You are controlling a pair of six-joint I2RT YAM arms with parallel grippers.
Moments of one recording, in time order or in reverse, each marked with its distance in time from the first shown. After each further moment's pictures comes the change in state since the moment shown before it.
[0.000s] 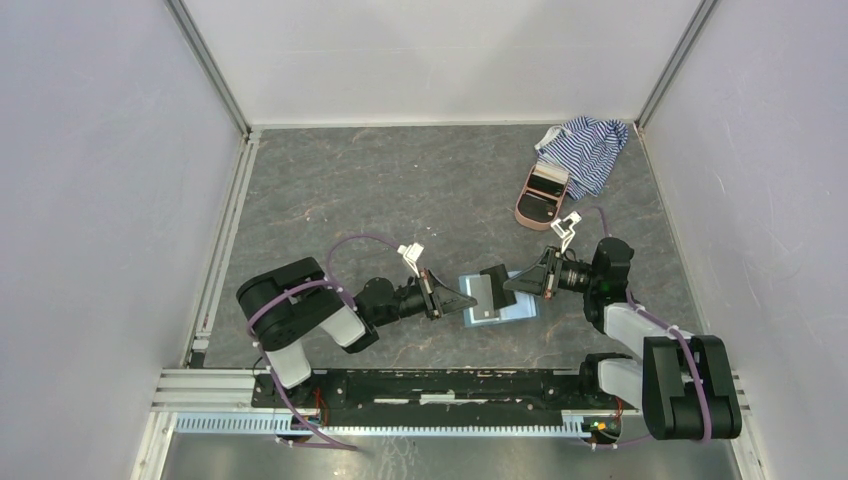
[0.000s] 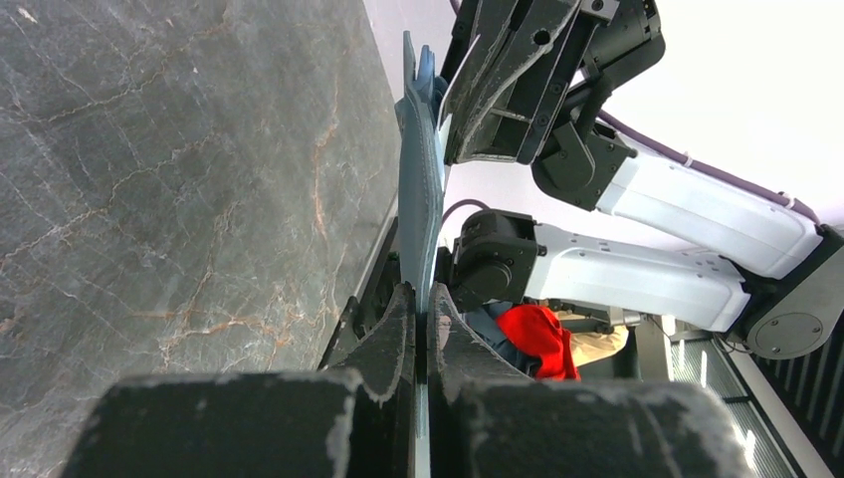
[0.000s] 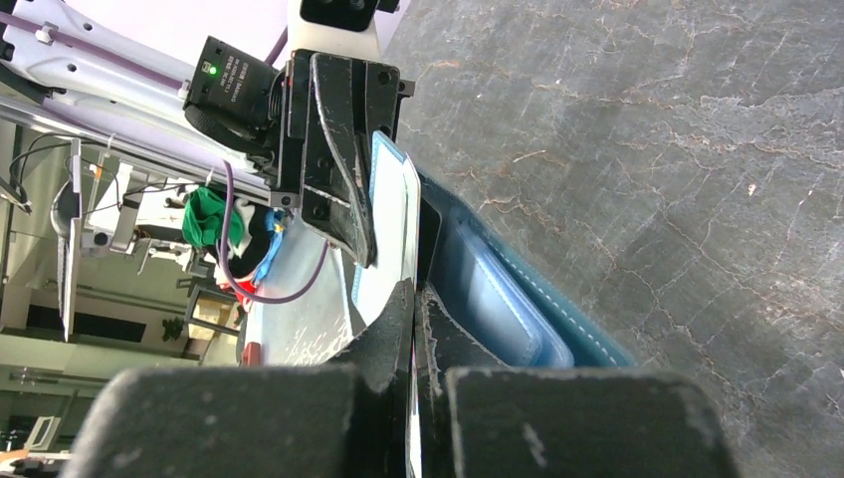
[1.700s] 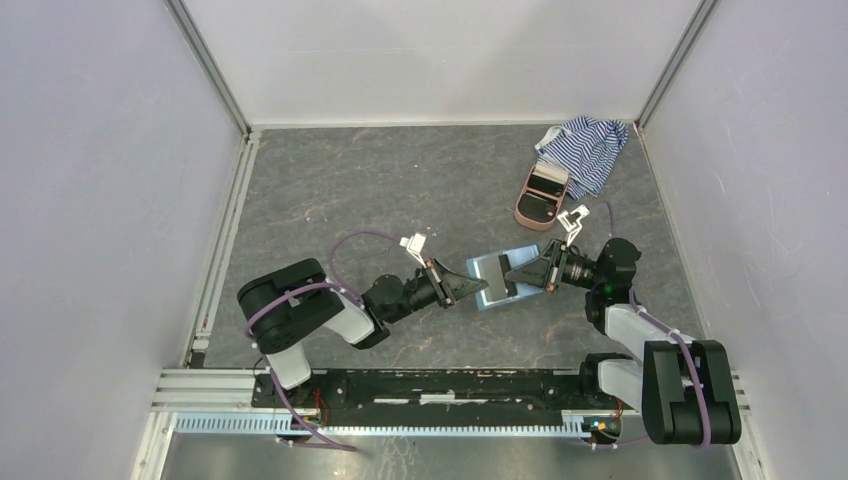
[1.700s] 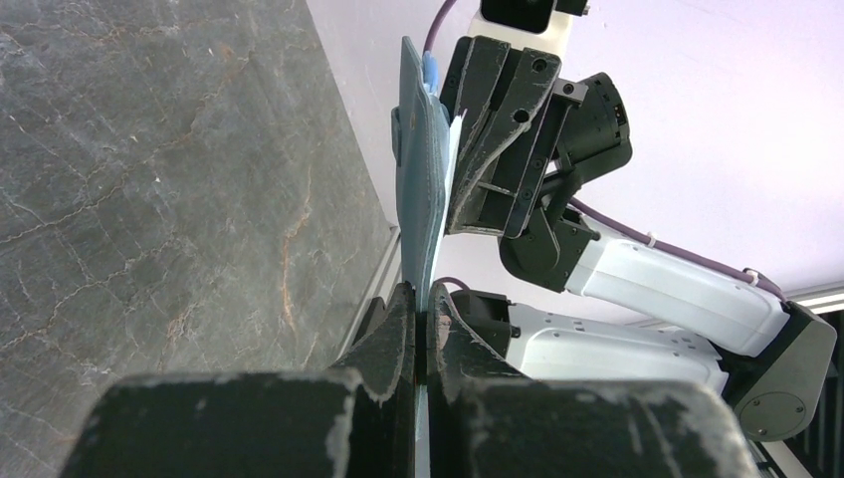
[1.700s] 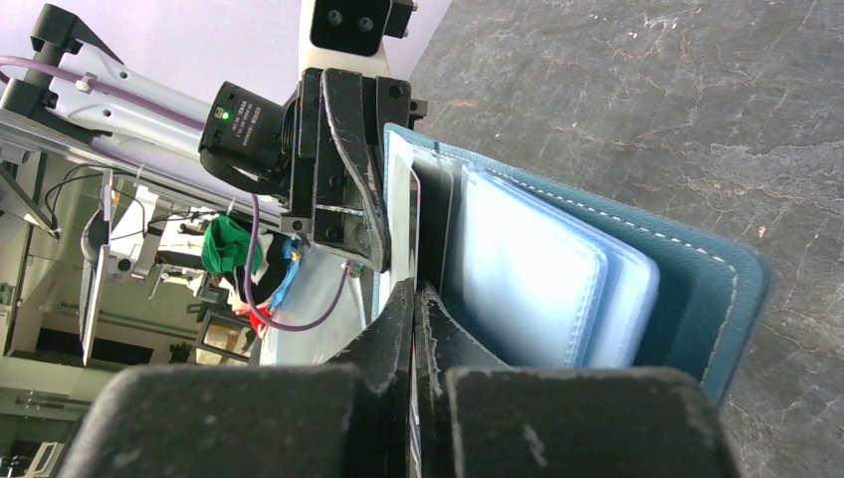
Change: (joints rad) left arm -0.051 -0.016 0.090 -0.018 -0.195 0.001; right arm -0.006 -0.024 -0.001 0.165 0.021 0.183
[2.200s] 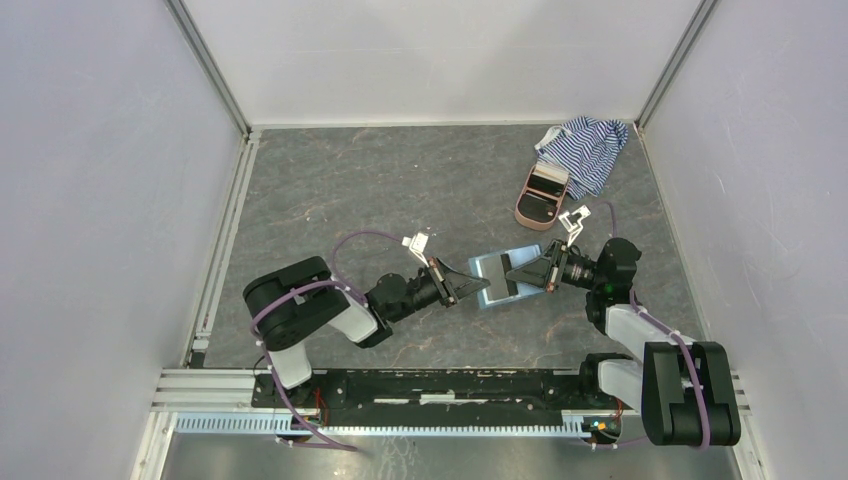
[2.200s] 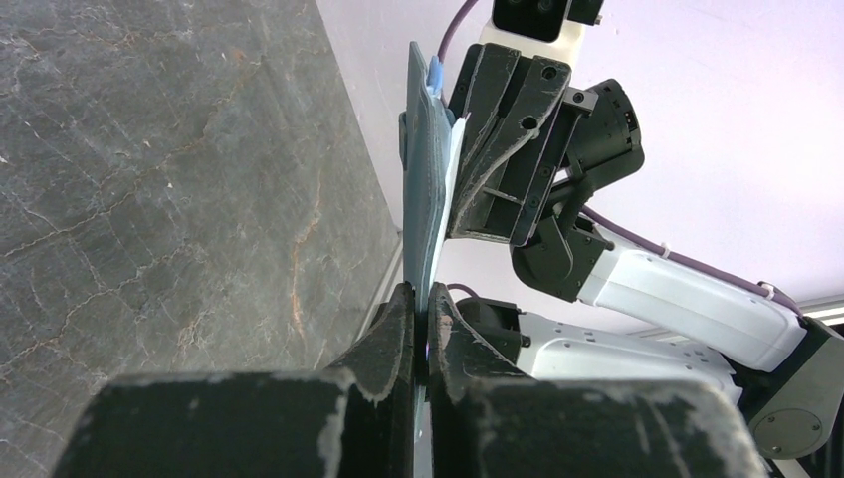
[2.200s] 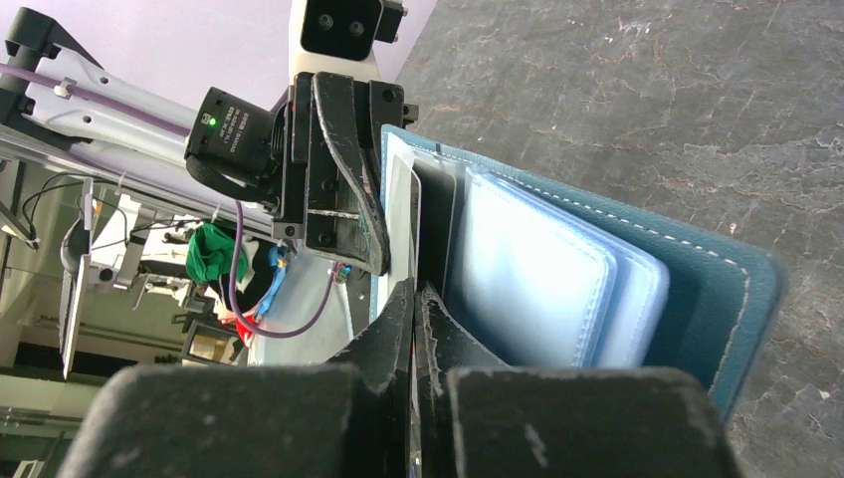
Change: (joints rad) left arm -0.003 0.032 0.024 -0.003 -0.005 0.000; right arm -0.007 -0.006 0.000 -0.042 0.019 -0.043
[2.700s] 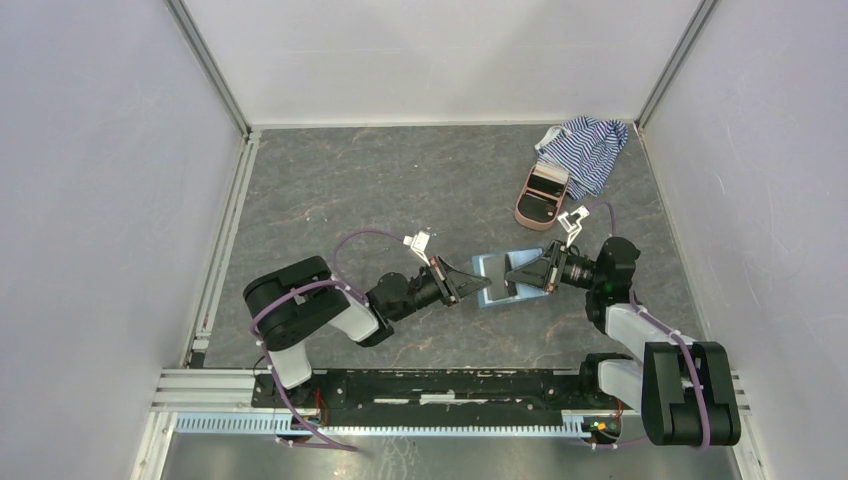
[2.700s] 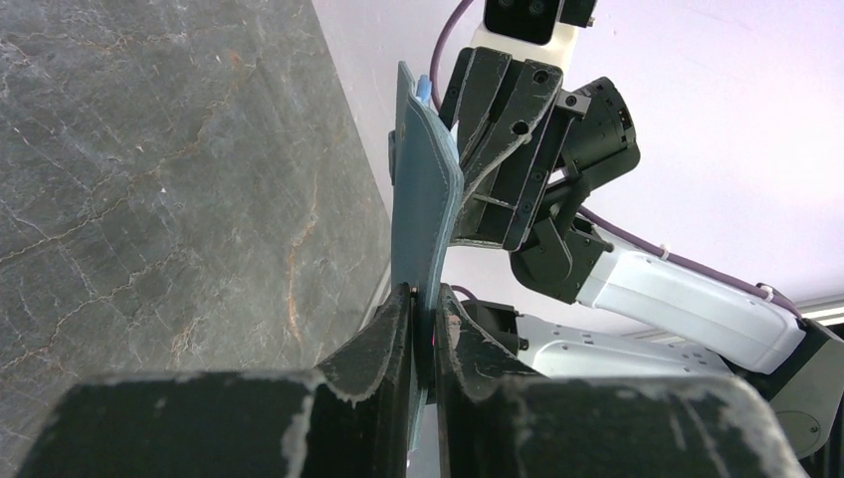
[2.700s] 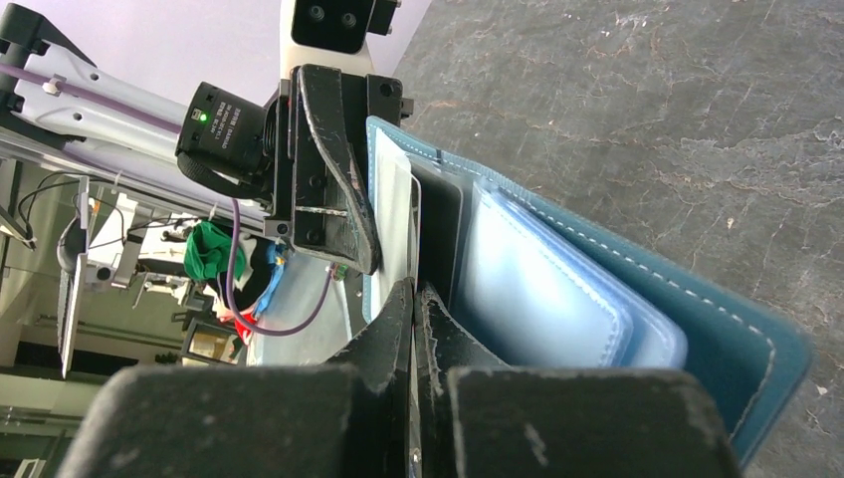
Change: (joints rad) left arm 0.000 0.005 0.014 -0.006 0.001 0.000; right arm 0.000 0.000 0.006 -0.046 0.003 -0.035
